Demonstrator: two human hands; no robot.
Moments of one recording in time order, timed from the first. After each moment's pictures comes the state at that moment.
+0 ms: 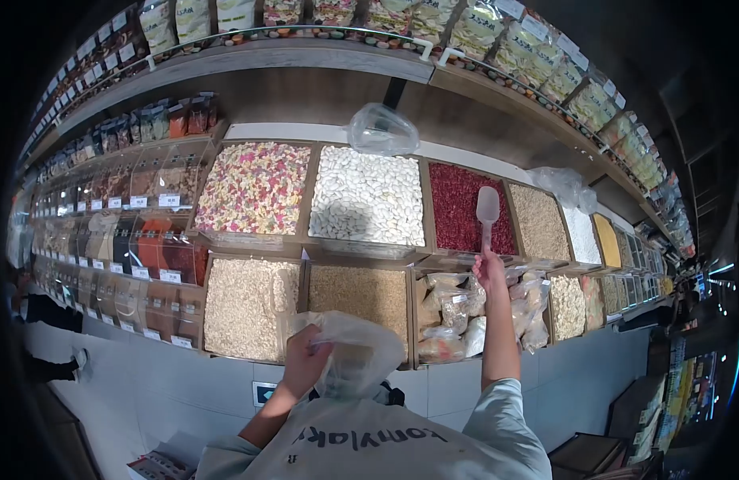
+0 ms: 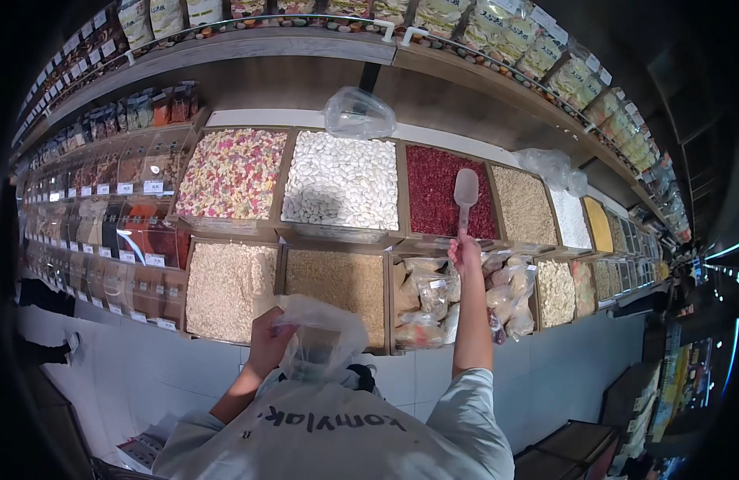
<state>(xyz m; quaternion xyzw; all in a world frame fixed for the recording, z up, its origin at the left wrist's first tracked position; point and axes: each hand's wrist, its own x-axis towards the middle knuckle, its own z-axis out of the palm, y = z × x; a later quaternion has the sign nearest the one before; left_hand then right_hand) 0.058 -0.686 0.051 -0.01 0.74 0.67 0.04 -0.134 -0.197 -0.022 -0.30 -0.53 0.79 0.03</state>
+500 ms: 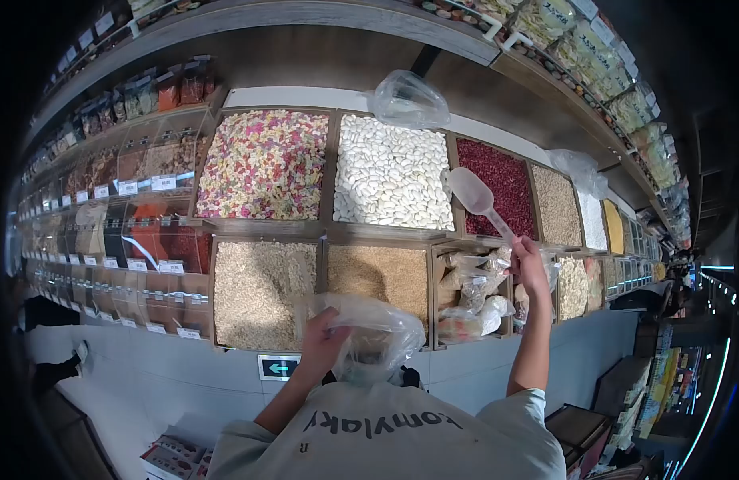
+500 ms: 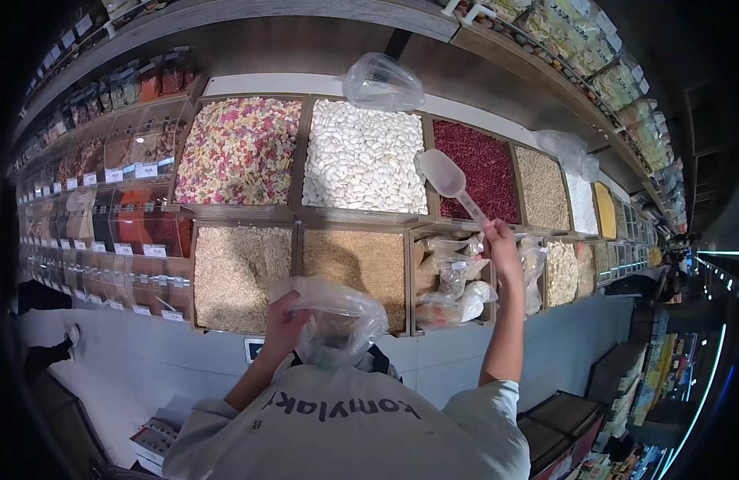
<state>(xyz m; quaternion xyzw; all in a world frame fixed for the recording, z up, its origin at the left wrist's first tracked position) 0.017 -0.729 0.032 -0.03 0.68 0.72 0.11 -0.100 -0.306 0.125 -0.23 -0.81 0.53 -0.05</state>
